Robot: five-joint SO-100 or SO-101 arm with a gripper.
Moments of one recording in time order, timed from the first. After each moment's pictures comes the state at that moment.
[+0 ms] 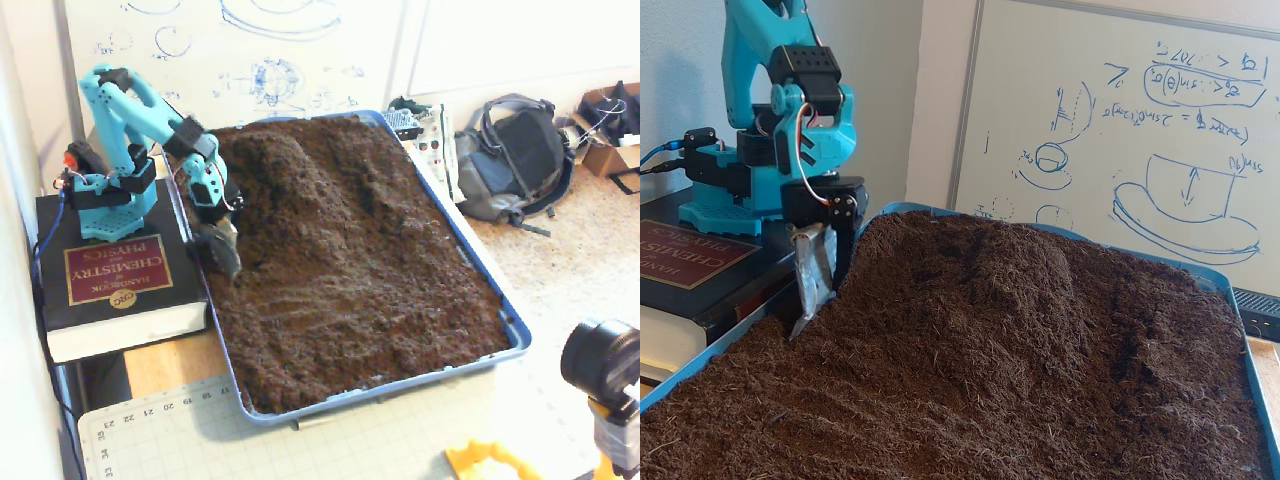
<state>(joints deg) 34.7 102.3 148.8 26.4 -50.7</state>
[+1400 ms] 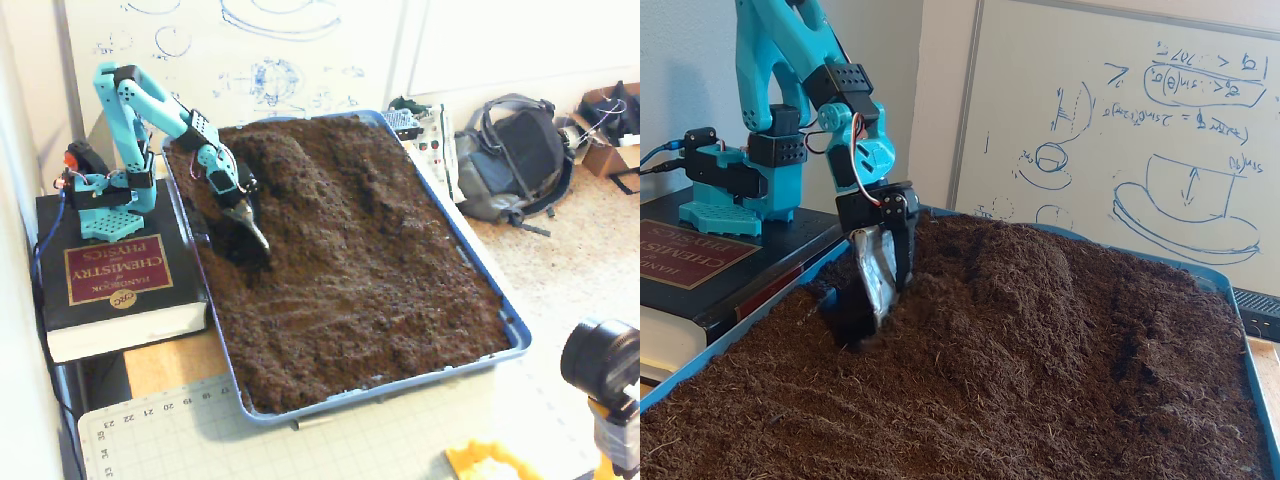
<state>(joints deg) 14.4 104.2 152.1 10.5 -26.4</state>
